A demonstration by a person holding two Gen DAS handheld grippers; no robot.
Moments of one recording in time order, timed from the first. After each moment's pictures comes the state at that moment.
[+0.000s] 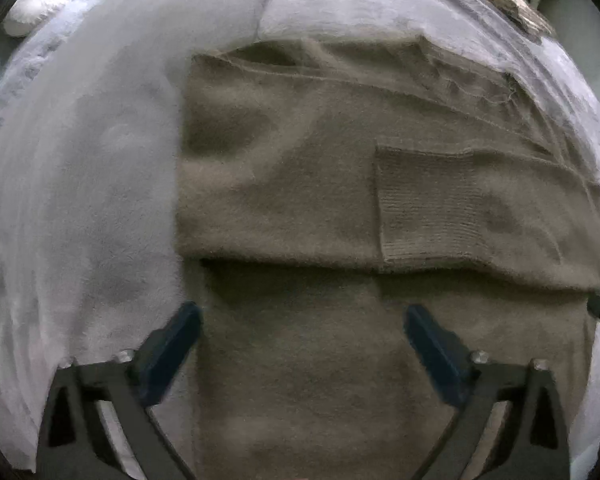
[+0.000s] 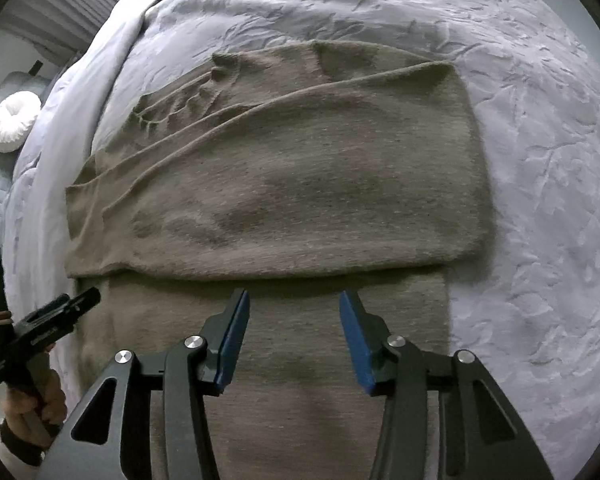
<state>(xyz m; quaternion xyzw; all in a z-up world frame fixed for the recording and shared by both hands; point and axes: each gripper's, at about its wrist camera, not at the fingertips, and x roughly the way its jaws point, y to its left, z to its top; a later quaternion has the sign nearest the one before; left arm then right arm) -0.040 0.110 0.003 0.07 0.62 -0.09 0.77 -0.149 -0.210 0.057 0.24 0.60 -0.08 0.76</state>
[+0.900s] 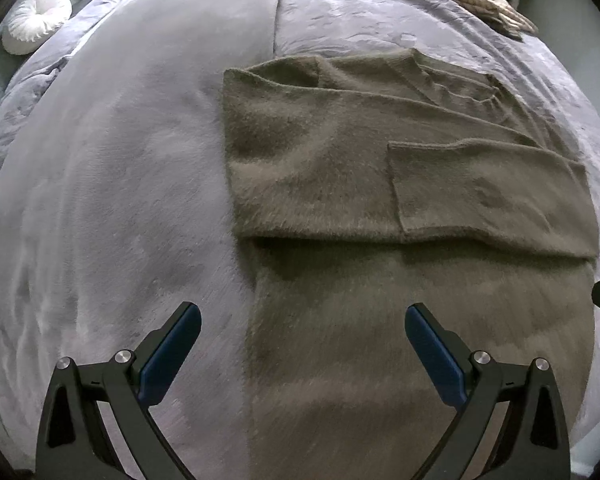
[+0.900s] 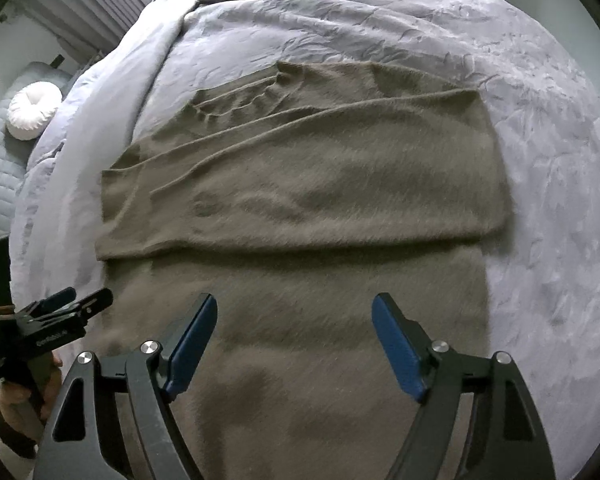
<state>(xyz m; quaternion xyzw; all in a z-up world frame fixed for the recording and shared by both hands) -0.061 0.150 0.032 0.08 0.61 -0.12 0.78 -0.169 -0.154 0.092 0.22 0.57 -0.08 0.78</state>
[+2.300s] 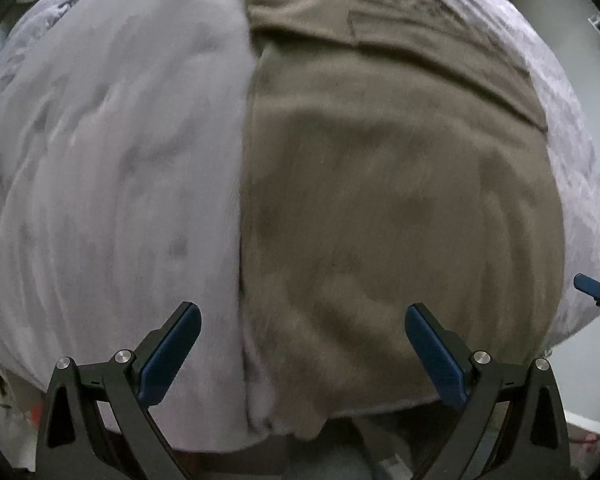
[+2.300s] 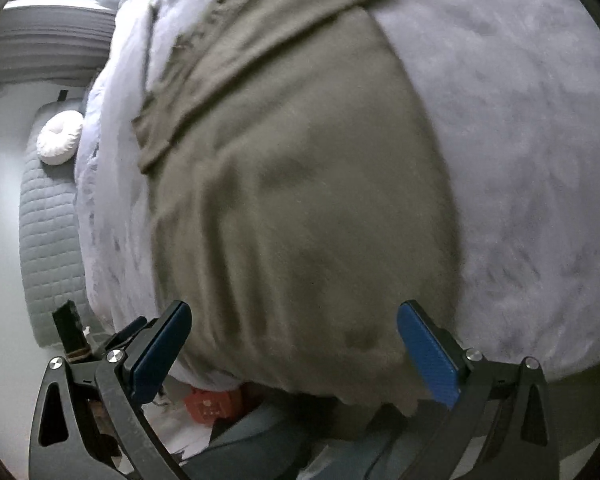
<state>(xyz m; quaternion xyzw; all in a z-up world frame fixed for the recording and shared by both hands) -0.230 0.198 0.037 0.05 0.68 -0.14 0.72 -0.349 -0.175 0.071 0.42 0.62 -0.01 0.66</state>
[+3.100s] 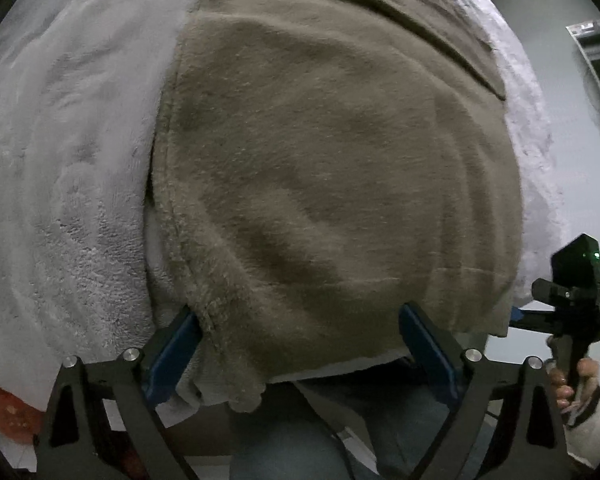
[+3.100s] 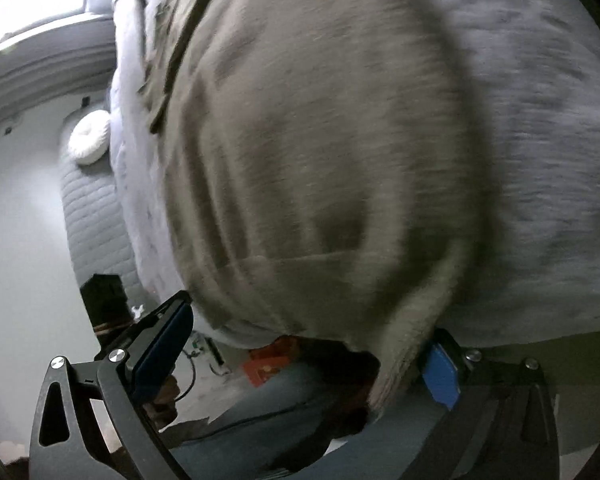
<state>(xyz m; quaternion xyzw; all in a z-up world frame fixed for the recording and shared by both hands) -0.261 0.186 0.005 -0.03 0.71 -0.23 0.66 -0.387 -0.133 -0.002 0.53 0.60 0.07 0.60</state>
